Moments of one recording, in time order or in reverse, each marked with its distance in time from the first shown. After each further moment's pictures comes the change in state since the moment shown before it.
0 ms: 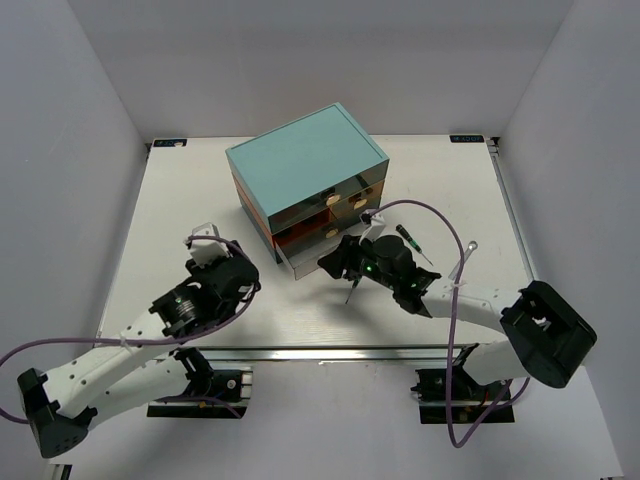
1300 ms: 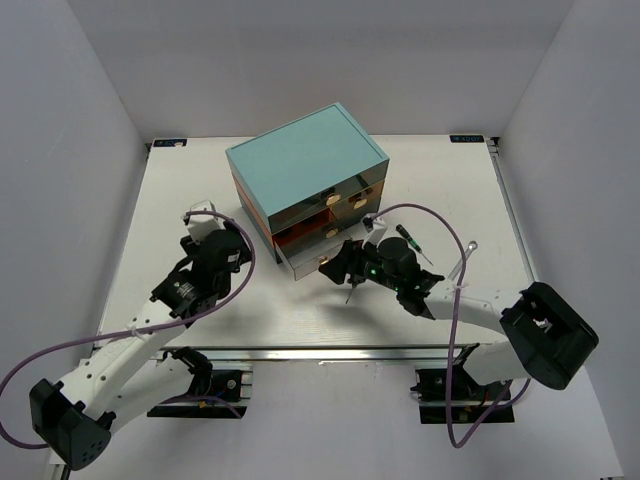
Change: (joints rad) left arm 0.275 0.101 0.019 0.254 0.175 0.334; right arm -0.026 -0.024 -0.059 0.019 -0.093 -0.006
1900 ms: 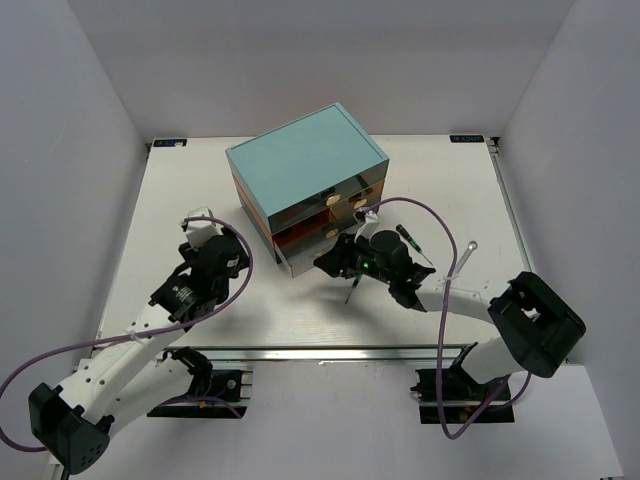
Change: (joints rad) left arm 0.001 -0.039 -0.039 -0.044 0.003 -0.039; right arm 0.001 0.092 0.088 0.018 -0.009 0.004
